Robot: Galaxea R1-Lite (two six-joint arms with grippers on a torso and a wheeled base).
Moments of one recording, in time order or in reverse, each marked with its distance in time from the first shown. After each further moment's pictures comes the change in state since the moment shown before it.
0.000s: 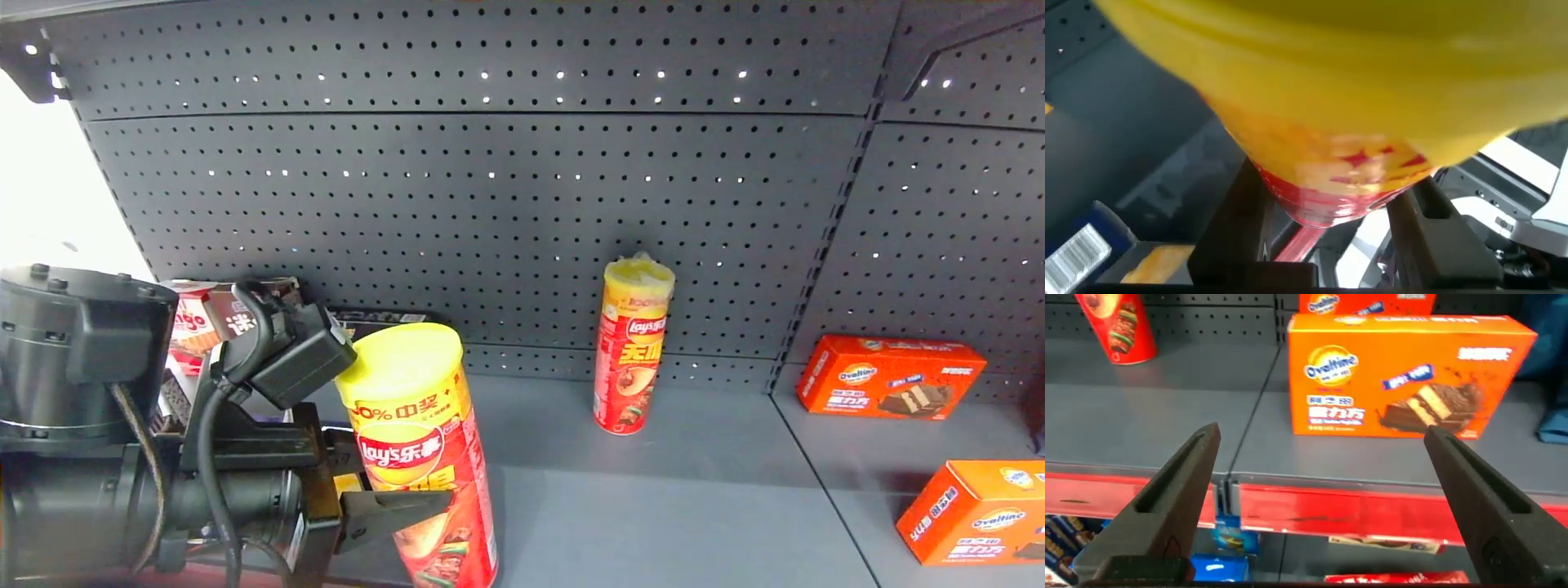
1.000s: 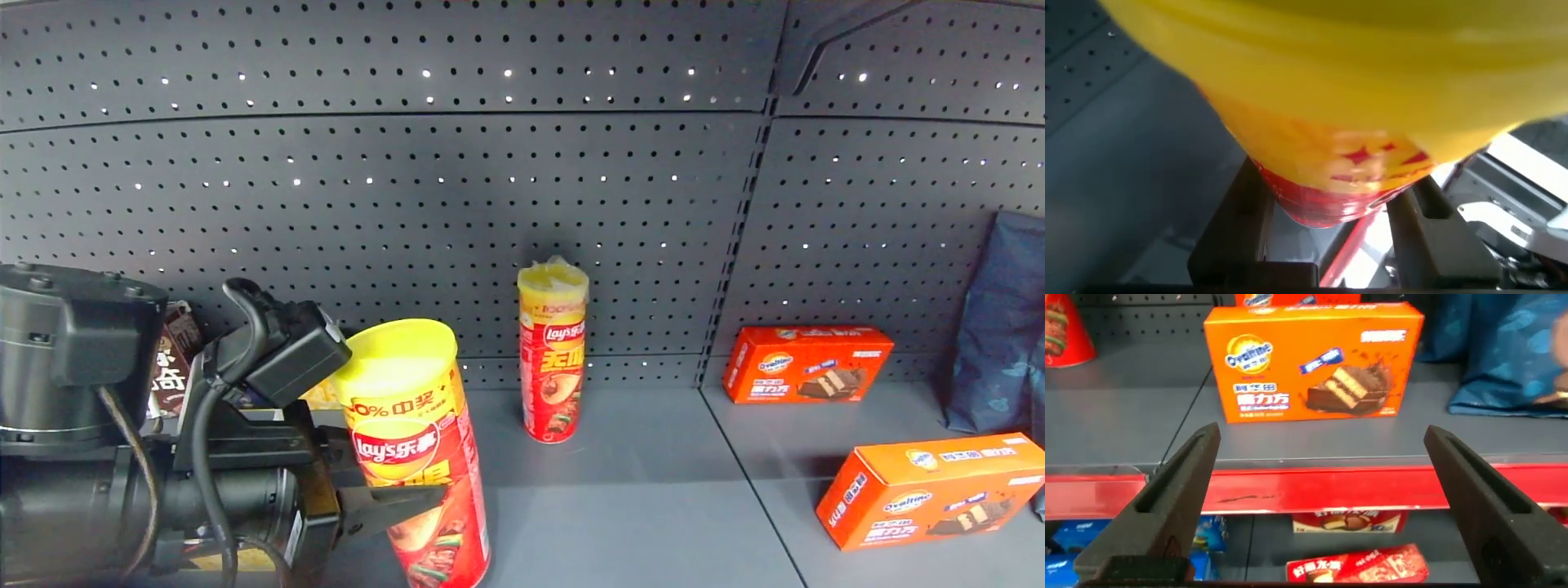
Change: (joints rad) left arm -0.002 -0.013 0.000 0.002 0.058 0.000; right arm 0.002 0.000 0.000 0.000 0.002 -0.001
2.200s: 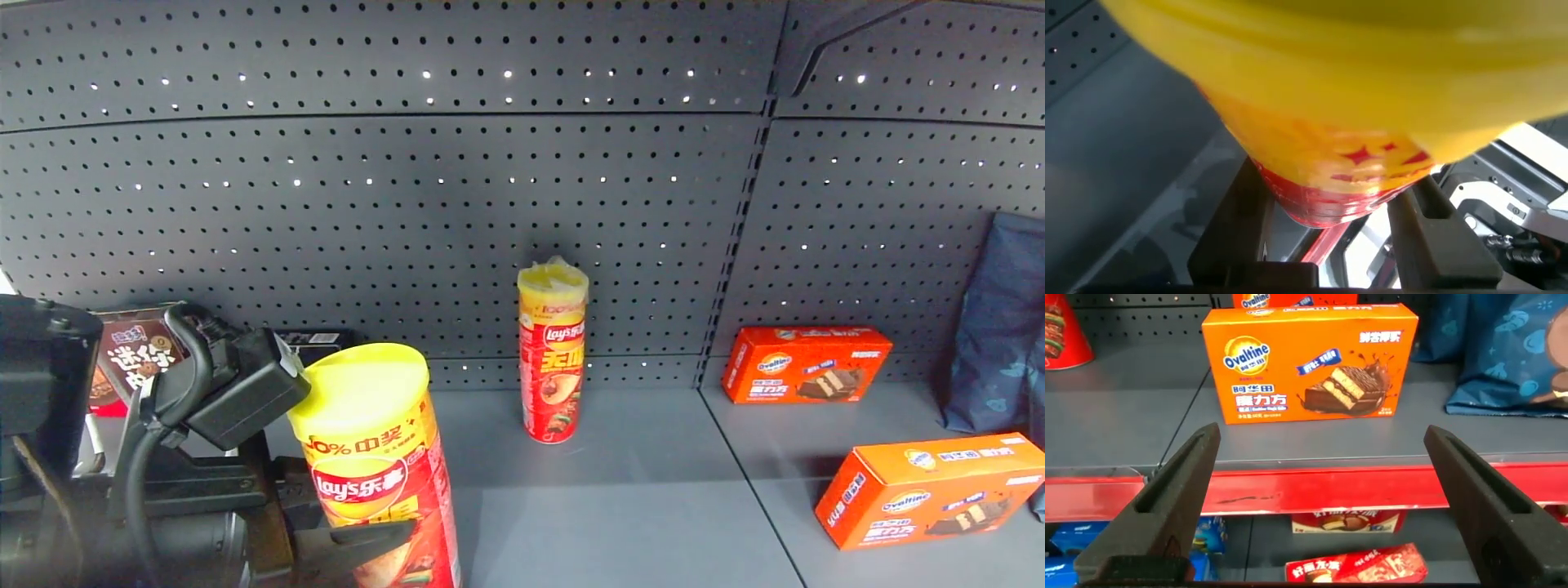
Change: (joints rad) left arm -0.028 -0.094 0.032 0.089 0.054 -0.002; right arm -0.002 0.000 0.000 0.000 -0.006 0.003
